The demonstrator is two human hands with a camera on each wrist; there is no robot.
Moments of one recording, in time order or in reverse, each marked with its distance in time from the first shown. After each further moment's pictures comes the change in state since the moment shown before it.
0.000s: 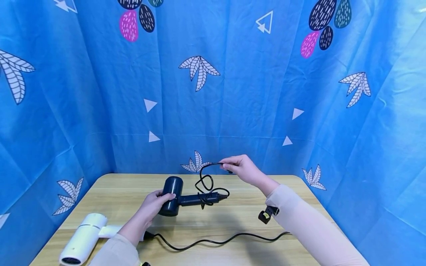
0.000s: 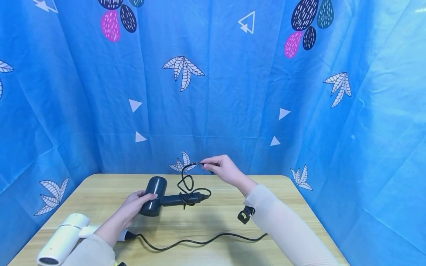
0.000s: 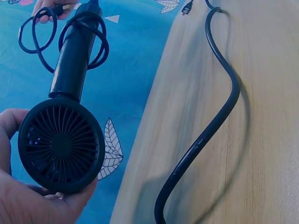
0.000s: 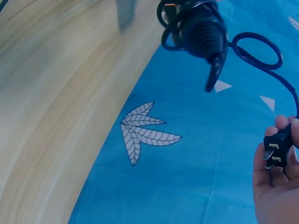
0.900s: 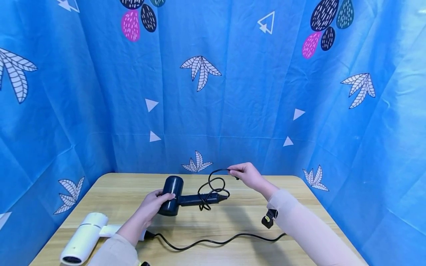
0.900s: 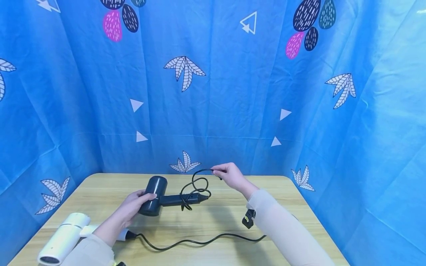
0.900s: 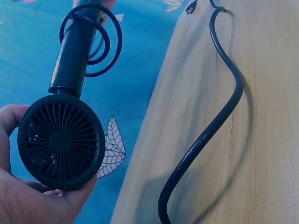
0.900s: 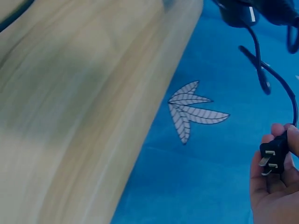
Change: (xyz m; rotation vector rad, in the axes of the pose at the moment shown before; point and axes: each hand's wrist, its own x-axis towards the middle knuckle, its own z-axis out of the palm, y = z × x) left_hand -0.002 -0.001 -0.004 -0.029 -0.019 -0.003; right_hand -0.004 0.064 0.003 -0.075 0.058 0.125
